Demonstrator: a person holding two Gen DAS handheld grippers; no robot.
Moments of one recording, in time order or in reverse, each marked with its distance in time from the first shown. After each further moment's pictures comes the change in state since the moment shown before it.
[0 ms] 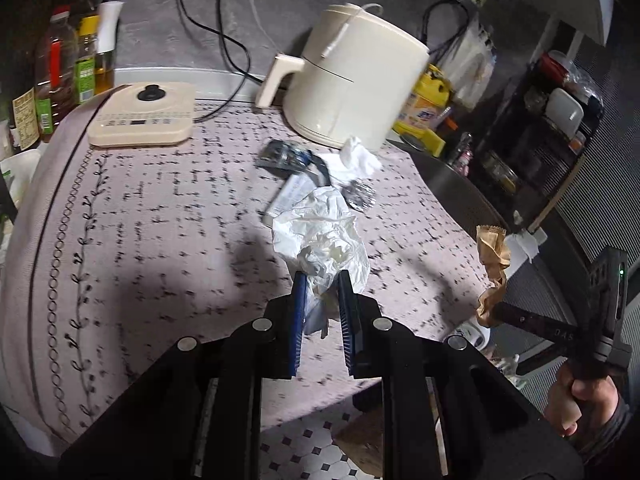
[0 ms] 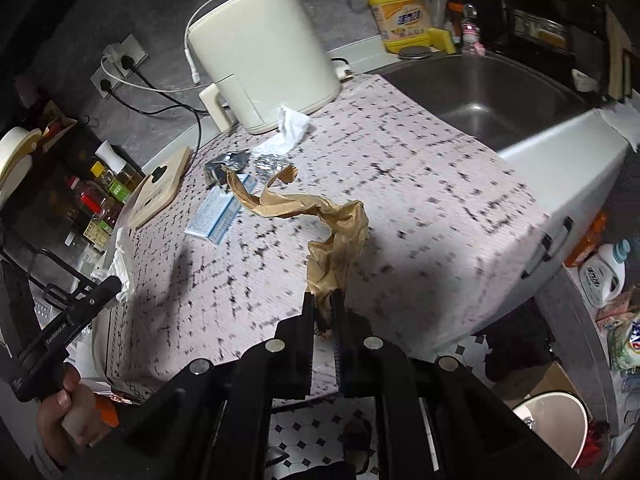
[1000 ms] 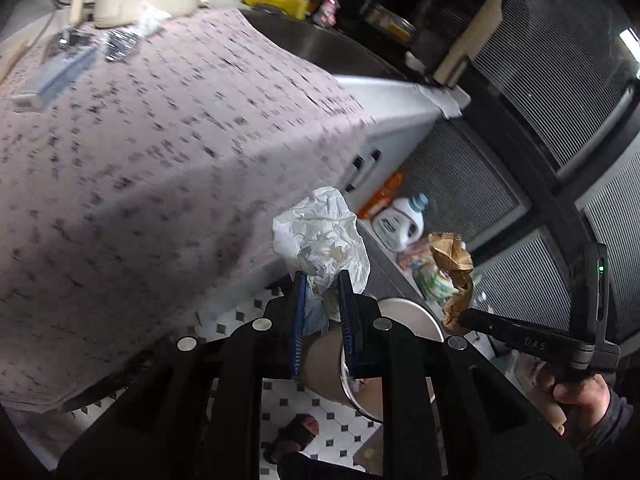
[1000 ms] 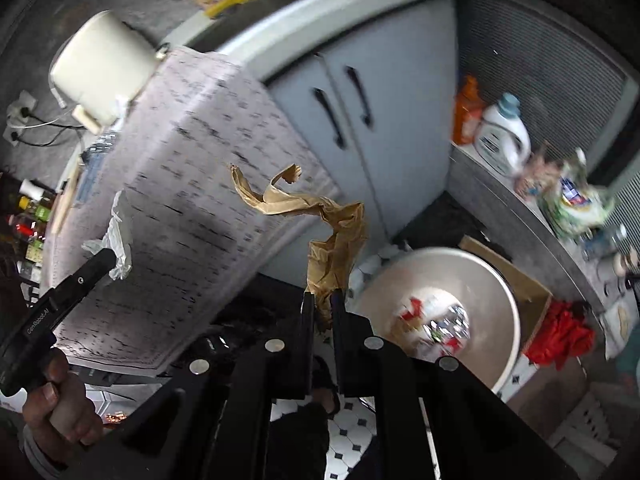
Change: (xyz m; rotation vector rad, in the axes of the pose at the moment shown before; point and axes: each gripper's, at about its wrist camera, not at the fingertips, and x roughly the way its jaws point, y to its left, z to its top) left arm 0.089 -0.191 -0.133 0.209 0.330 -0.246; right arm -0.072 -0.200 -0.145 0.316 0.137 -0.216
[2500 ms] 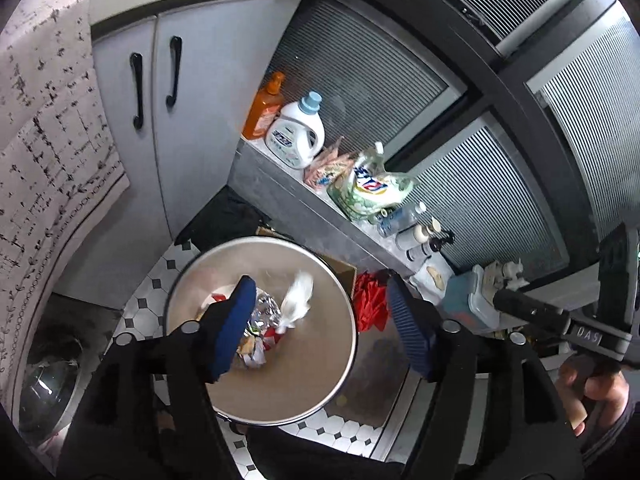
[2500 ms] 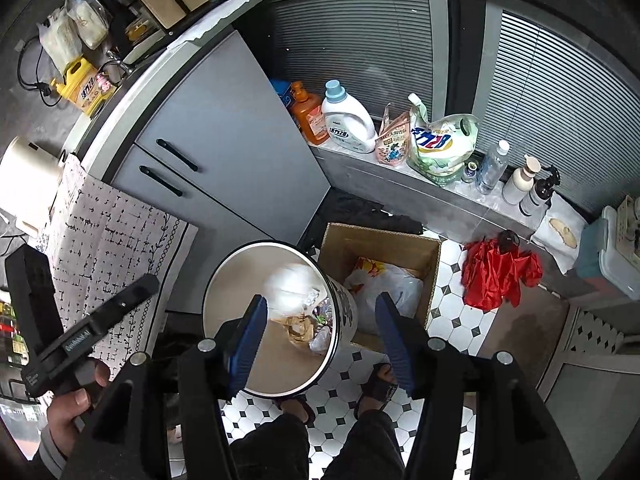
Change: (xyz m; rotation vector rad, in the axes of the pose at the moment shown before) left arm 0.138 -0.183 -0.051 0.204 0.270 -0.192; right arm -0.094 -0.207 -0.061 0.335 -0.113 -0.149
